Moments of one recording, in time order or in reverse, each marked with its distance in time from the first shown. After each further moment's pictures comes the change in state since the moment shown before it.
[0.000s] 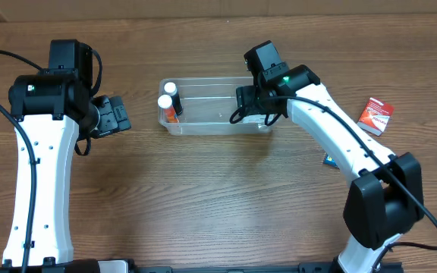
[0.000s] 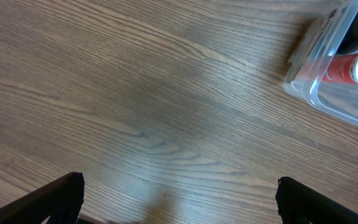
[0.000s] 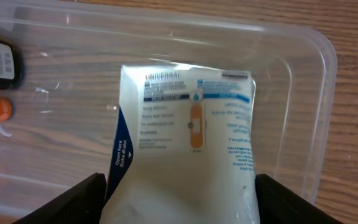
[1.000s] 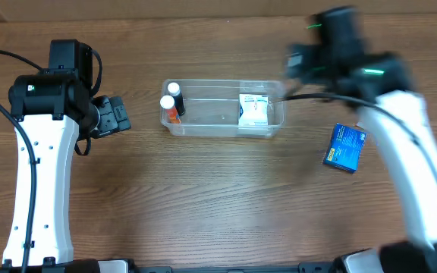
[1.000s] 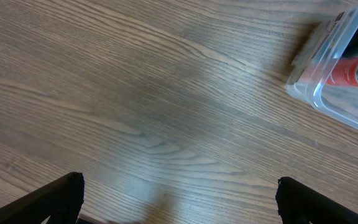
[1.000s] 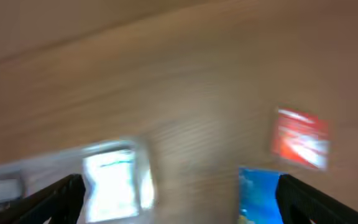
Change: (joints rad) left arm 0.000 0.000 0.000 0.000 0.000 0.001; right arm -0.257 -0.309 0.215 -0.278 0.198 0.125
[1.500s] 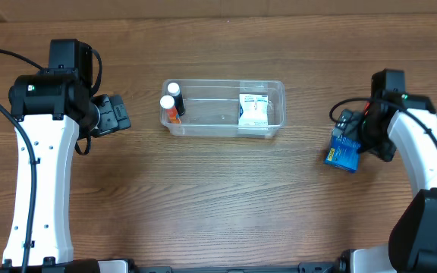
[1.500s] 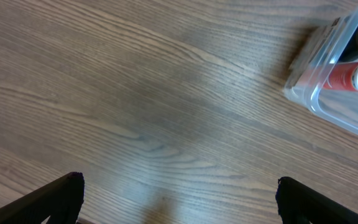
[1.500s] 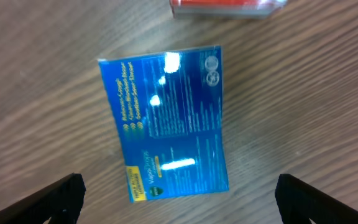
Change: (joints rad) left arm 0.000 0.000 -0.002 0.014 0.000 0.000; right arm -0.346 0.055 -0.626 0.188 -0.191 -0.091
